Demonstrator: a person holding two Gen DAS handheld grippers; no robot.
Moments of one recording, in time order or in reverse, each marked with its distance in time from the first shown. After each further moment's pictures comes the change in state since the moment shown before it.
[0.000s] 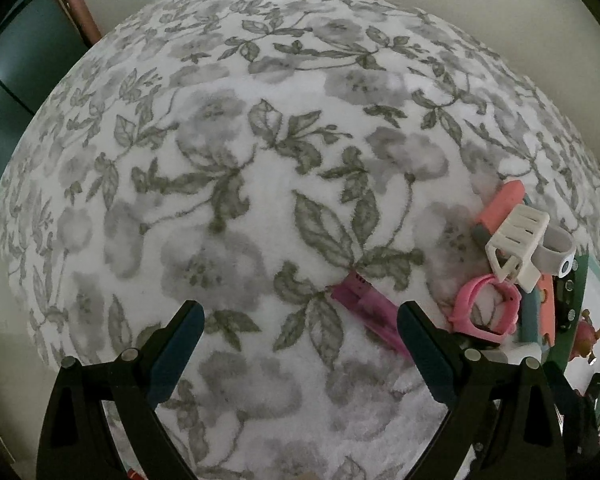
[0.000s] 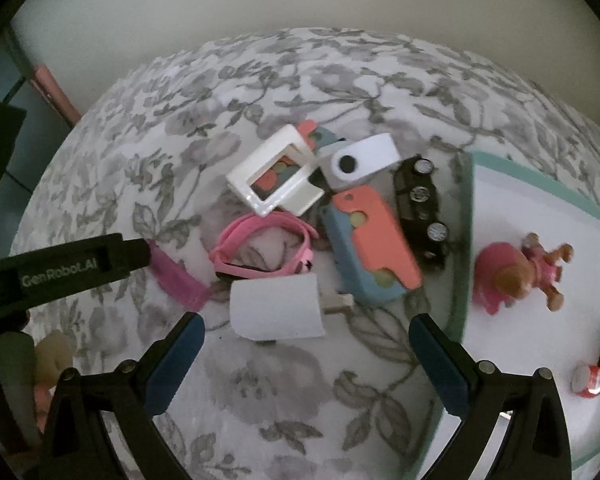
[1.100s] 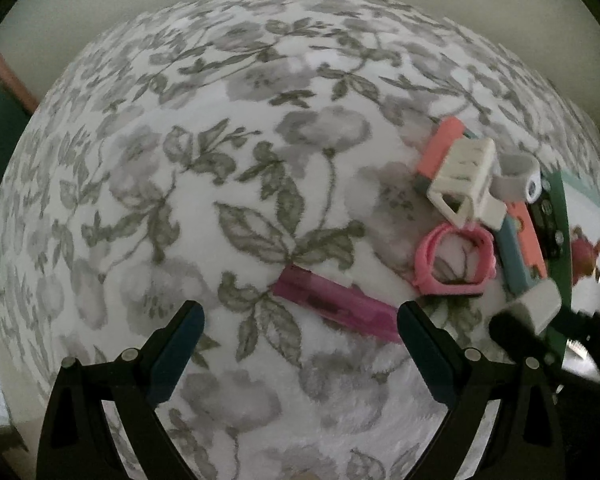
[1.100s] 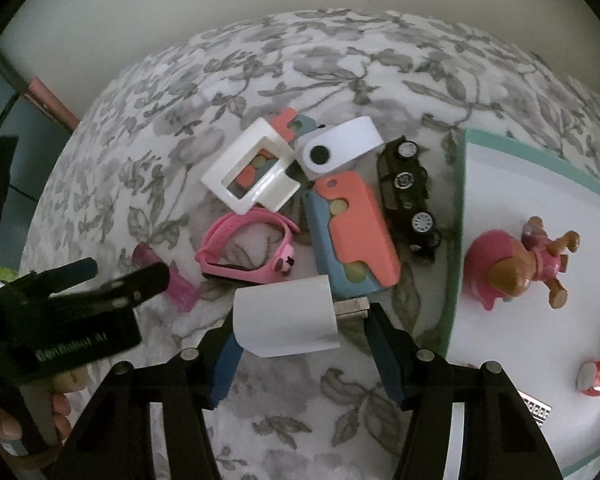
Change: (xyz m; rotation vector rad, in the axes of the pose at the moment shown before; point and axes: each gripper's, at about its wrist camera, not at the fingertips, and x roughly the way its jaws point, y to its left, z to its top) left arm 0.010 -0.057 0.000 0.321 -0.018 -0.057; right arm -0.003 -0.026 0.006 0.083 0.066 0.063
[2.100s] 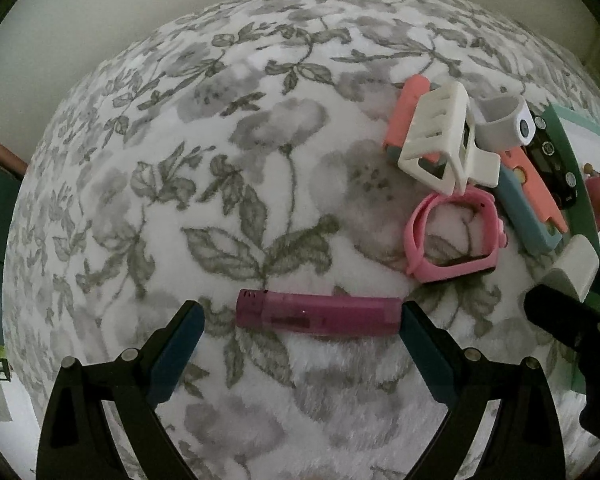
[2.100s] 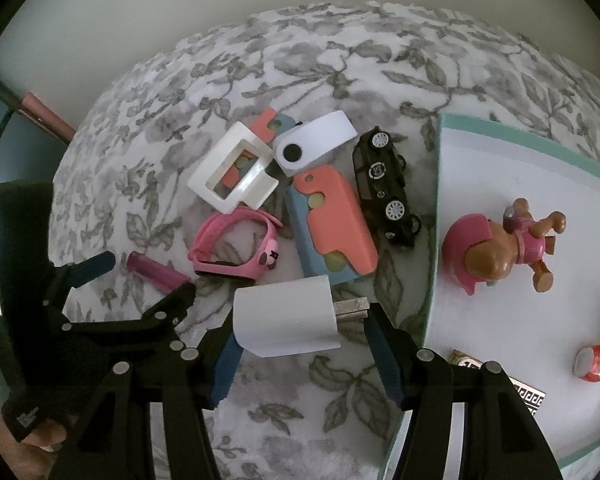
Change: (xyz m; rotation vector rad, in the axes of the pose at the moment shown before) left arm 0.021 -0.049 -0.009 0.189 -0.032 0.063; right arm -0.002 -0.011 -0.002 0.060 0.030 0.013
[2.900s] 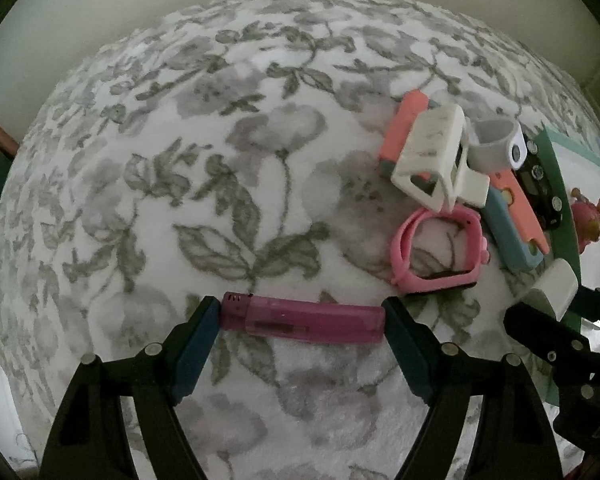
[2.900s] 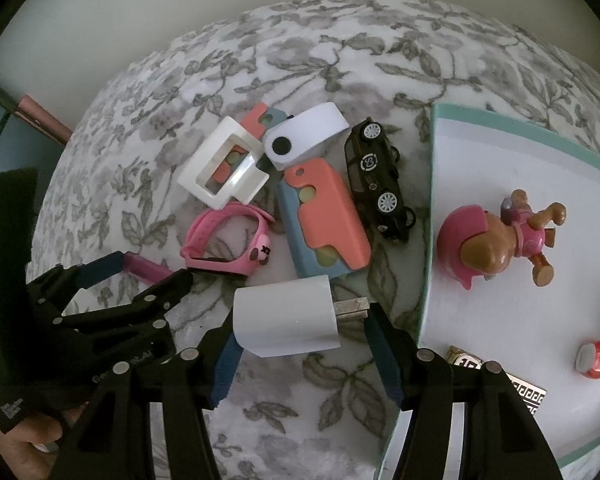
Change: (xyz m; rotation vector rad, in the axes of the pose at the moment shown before) left arm -0.008 0.029 0.000 -0.066 -0.004 -0.064; right arm 0.001 -0.003 -0.001 0.012 0.009 -0.001
